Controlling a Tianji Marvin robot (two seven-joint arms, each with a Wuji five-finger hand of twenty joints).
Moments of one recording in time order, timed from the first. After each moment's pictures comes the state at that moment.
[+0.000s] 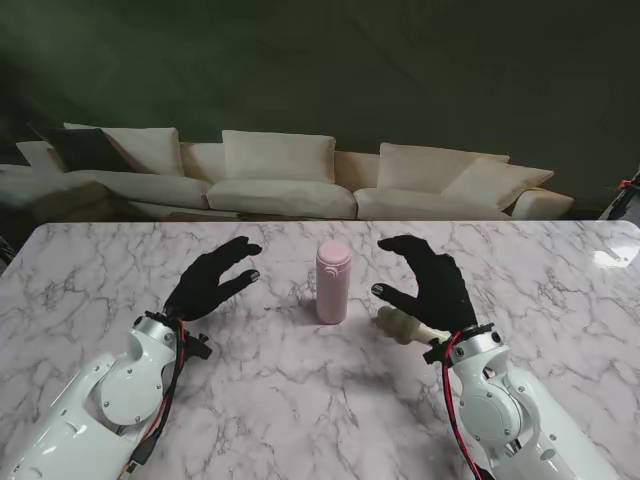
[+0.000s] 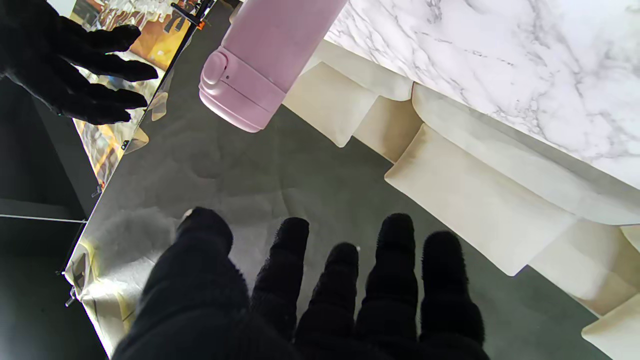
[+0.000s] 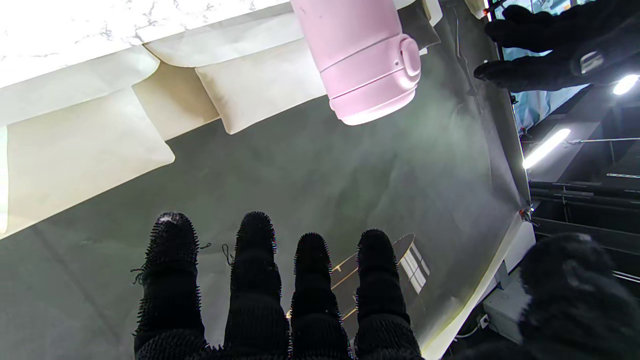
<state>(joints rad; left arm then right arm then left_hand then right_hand) 1.57 -1.13 -1.31 -1.56 0.55 -0.37 0.15 -1.65 -1.14 1.29 -1.64 -0.78 -0.25 -0.39 0.93 0.00 -0.01 0.01 0.48 0.18 0.18 0.54 0.42 0.22 0.06 0.28 0.46 0.26 0.27 0.55 0.10 0.22 0.71 0.55 0.22 -0.14 0.35 -0.09 0.19 -0.05 0.59 0.34 0.25 0.08 0.56 0.29 0.46 0.13 0.25 0.28 0.15 0.41 0.93 0.47</state>
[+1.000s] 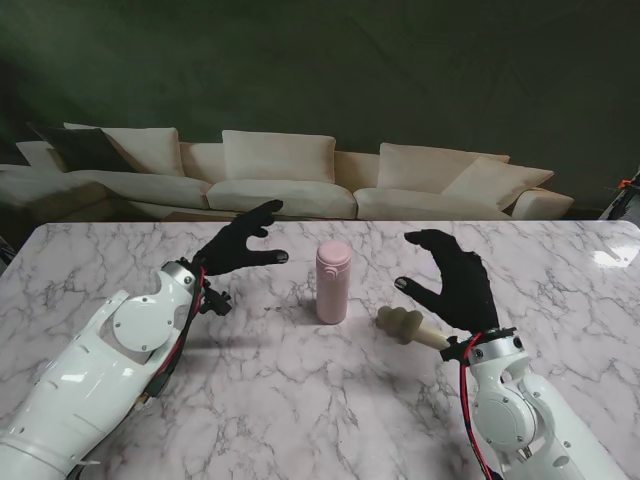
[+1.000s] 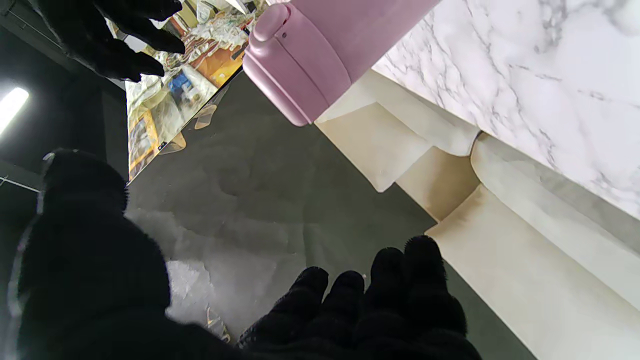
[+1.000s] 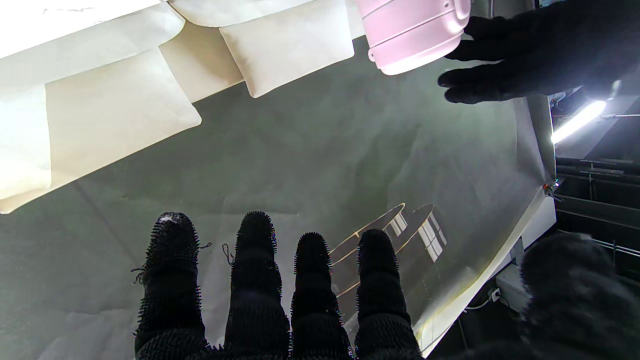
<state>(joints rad) 1.25 -1.11 -1.13 -1.37 0.18 -0.36 -0.11 -1.69 -1.15 1.36 -1.64 -0.79 -0.26 -0.46 0.62 -0.39 -0.01 -0.01 0.23 0.37 0.06 0.42 0.24 0.27 0.03 0.27 0.27 0.20 0.19 0.32 0.14 0.06 0.60 0.33 0.22 -0.14 0.35 -0.09 0.19 -0.05 0.59 0.34 0.25 0.08 0.56 0.29 0.46 0.13 0.25 0.28 0.15 0.41 0.93 0.47</state>
